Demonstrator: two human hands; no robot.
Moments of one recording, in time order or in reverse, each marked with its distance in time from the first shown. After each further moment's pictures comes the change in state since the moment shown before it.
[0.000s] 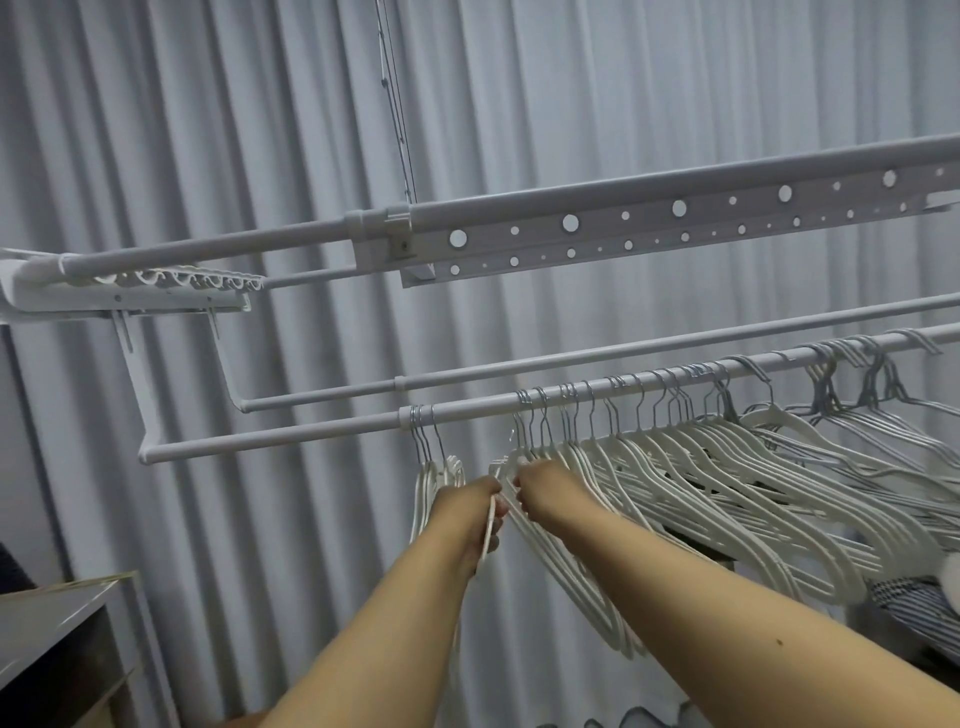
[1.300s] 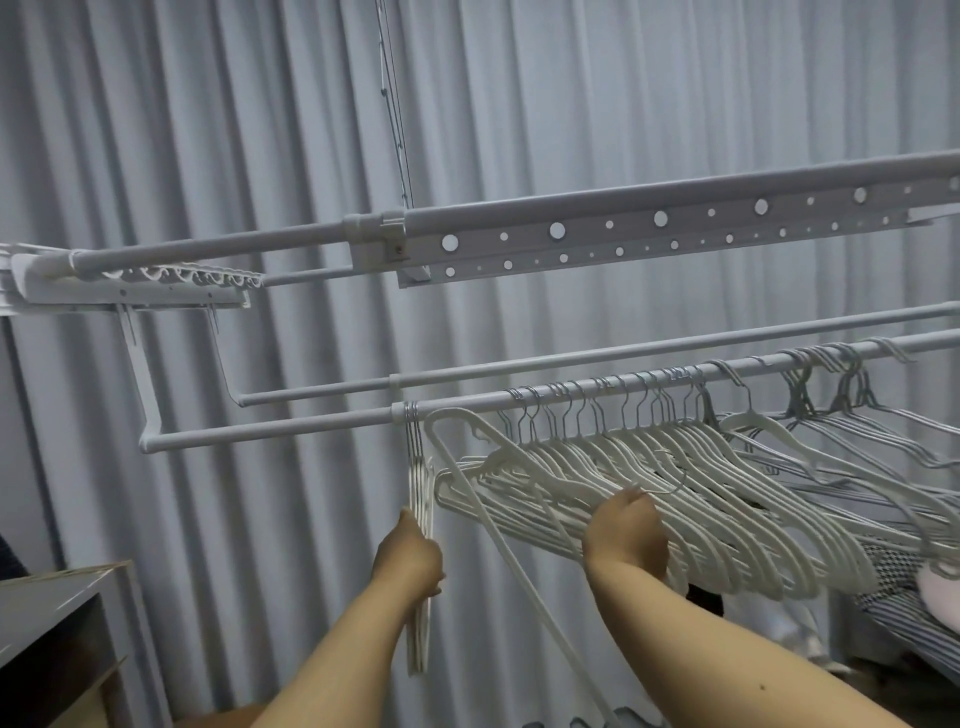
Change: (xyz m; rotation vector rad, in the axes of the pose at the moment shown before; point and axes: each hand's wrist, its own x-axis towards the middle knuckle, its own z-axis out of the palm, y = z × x) left_hand 0.010 -0.046 -0.053 0.531 0.143 0.138; right_hand -0.041 0.060 -0.013 0.221 0.774 0.254
